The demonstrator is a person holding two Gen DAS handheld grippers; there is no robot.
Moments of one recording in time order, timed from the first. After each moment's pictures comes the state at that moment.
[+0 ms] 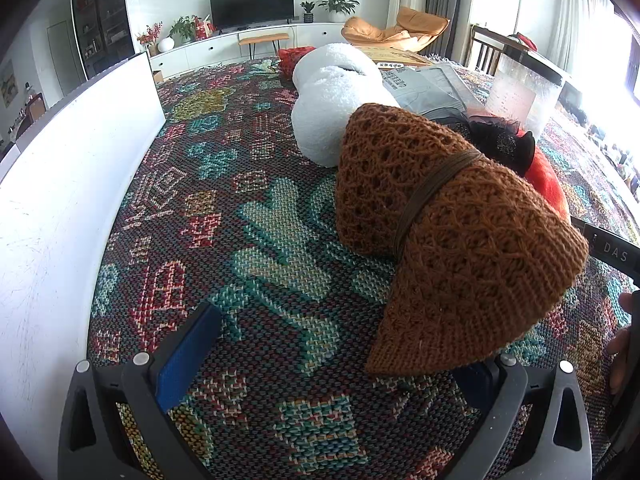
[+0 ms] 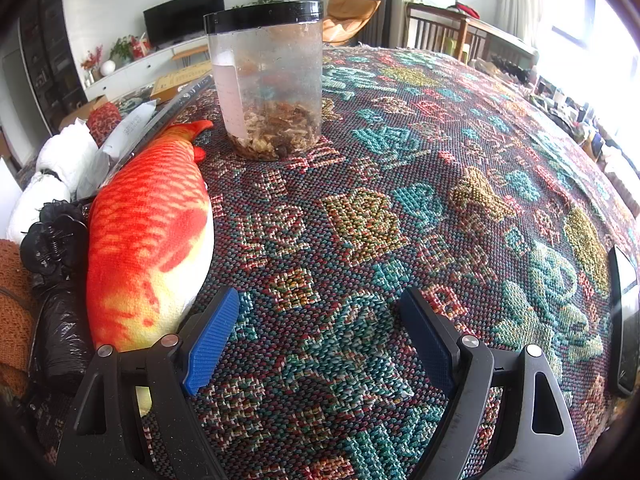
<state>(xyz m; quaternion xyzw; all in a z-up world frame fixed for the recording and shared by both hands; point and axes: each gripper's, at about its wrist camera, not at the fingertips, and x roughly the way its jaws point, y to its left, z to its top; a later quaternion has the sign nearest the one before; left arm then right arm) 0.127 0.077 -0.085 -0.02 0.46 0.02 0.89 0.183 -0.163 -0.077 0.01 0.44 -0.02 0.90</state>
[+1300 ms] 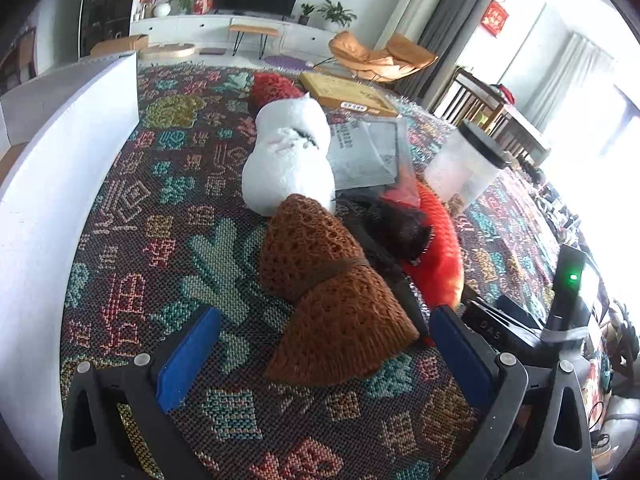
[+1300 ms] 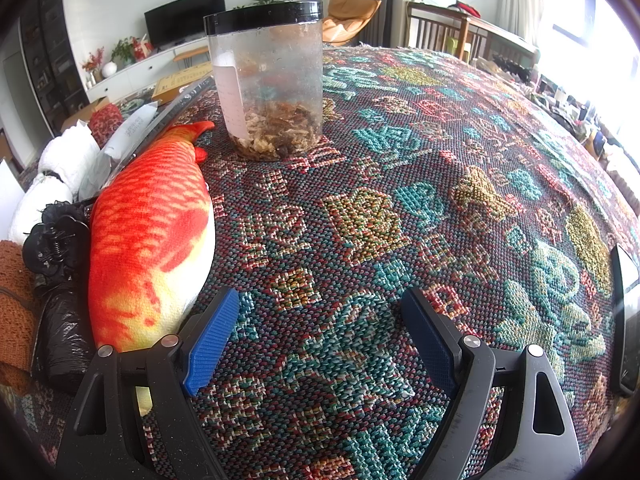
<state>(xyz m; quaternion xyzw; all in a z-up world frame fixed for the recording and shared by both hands) 0.138 0.076 -0.027 -0.16 0.45 -0.05 0.87 0.184 -0.165 -0.078 0.02 0.44 -0.02 0.90</state>
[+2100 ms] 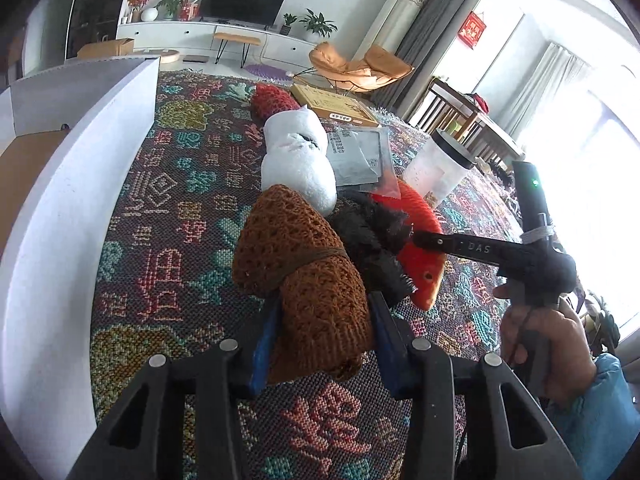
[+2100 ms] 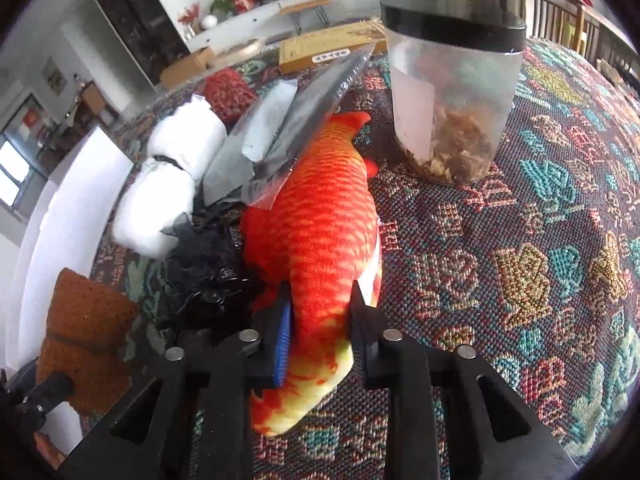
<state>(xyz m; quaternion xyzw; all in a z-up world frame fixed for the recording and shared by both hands) 0.070 0.117 -0.010 -0.18 0.41 -0.10 0.89 0.212 -0.120 -0.036 0.04 0.50 0.21 0.84</state>
